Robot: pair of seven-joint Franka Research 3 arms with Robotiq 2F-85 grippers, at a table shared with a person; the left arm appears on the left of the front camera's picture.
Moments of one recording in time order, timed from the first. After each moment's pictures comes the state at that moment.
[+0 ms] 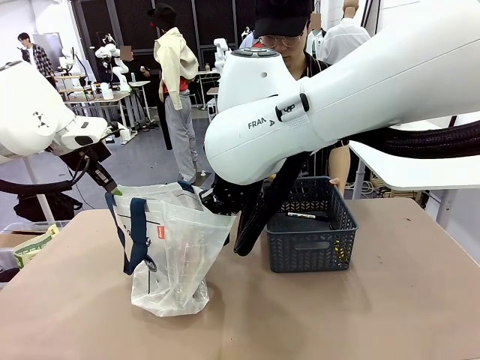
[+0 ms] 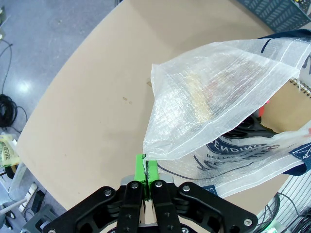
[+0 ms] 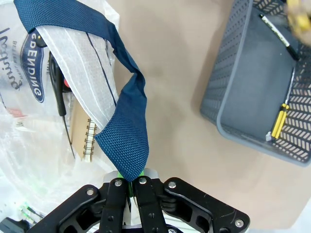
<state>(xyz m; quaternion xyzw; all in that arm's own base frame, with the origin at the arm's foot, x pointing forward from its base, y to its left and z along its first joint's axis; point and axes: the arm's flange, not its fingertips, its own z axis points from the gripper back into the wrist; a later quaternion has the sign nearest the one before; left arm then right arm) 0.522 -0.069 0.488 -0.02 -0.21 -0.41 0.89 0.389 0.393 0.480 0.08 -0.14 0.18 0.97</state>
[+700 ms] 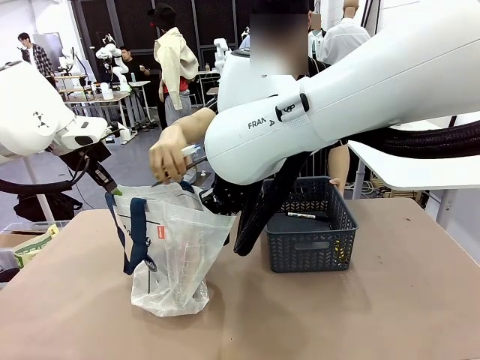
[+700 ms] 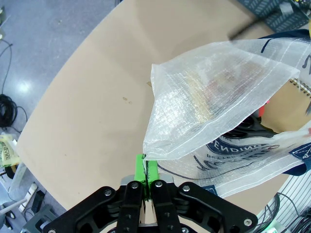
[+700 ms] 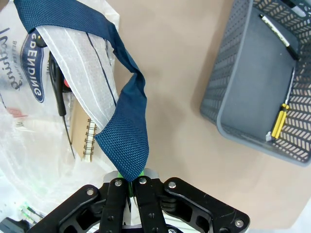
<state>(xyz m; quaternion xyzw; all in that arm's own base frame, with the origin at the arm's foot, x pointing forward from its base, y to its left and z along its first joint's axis) 0.522 -0.069 0.488 -0.02 -0.21 -0.41 0.89 0.389 0.393 0.480 0.08 -0.14 0.18 0.97</state>
